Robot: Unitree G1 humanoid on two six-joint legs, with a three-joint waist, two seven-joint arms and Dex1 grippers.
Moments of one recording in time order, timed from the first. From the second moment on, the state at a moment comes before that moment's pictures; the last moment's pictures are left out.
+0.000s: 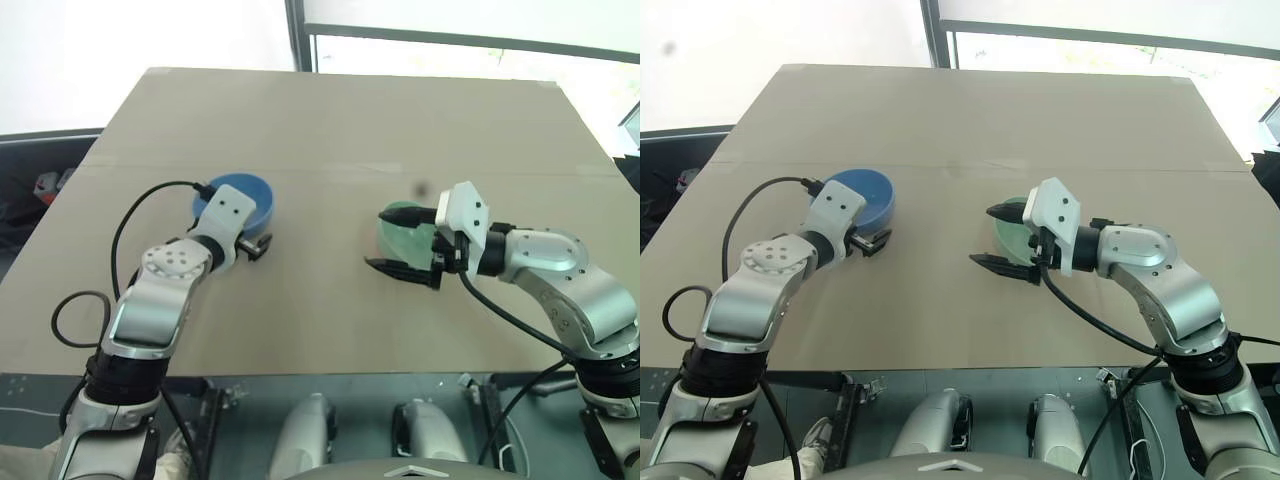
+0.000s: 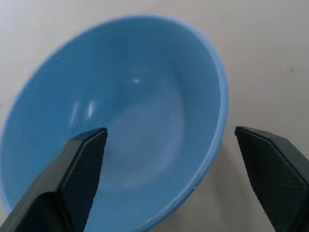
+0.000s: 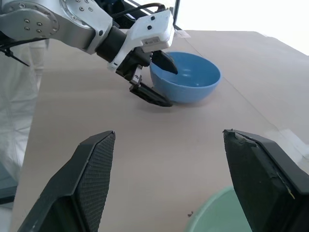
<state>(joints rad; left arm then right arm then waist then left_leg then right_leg) -0.39 0.68 -0.05 -0.29 -0.05 0.93 -0.42 -0.46 -0.57 0.15 -0.48 0.44 0.60 0.86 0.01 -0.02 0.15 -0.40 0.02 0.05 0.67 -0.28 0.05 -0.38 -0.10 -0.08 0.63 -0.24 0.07</state>
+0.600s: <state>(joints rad) -0.45 0.70 -0.12 -0.28 -0.03 0.96 -0.46 -0.46 -0.57 0.14 -0.47 0.43 0.57 0.82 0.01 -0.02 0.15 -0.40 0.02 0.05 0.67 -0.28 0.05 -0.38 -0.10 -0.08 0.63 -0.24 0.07</state>
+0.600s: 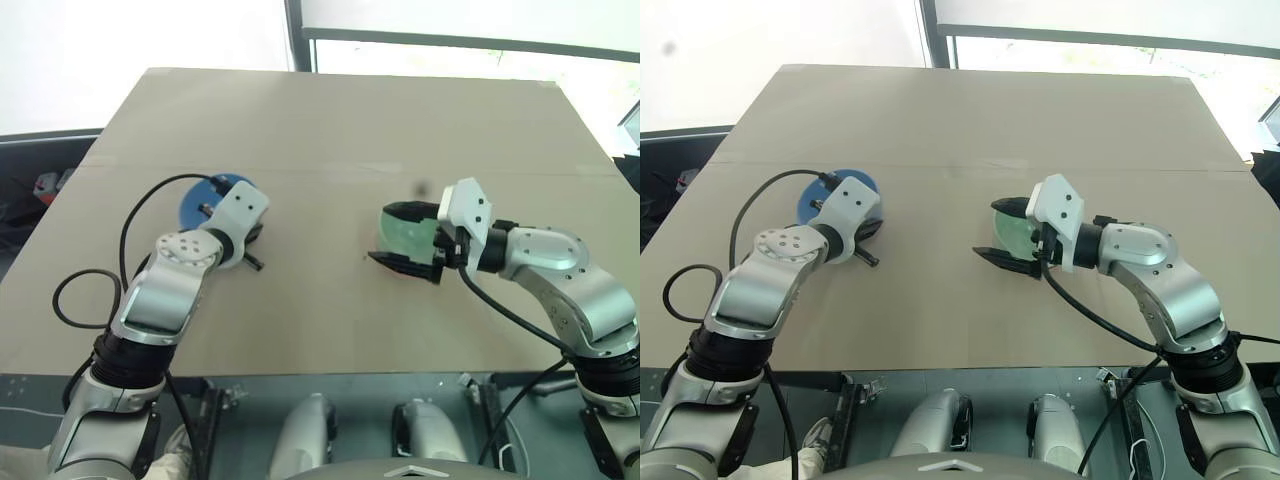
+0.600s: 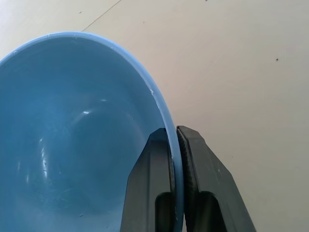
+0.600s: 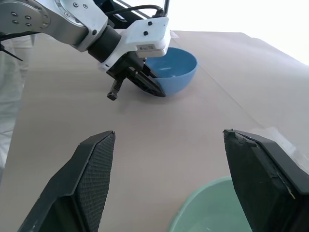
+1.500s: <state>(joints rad) -0.75 0.44 -0.15 -0.15 -0.32 0.40 -0.88 -0.18 -0.67 -0.22 -0.53 0.46 0.56 0.67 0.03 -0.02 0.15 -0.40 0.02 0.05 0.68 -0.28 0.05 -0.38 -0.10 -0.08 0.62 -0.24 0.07</state>
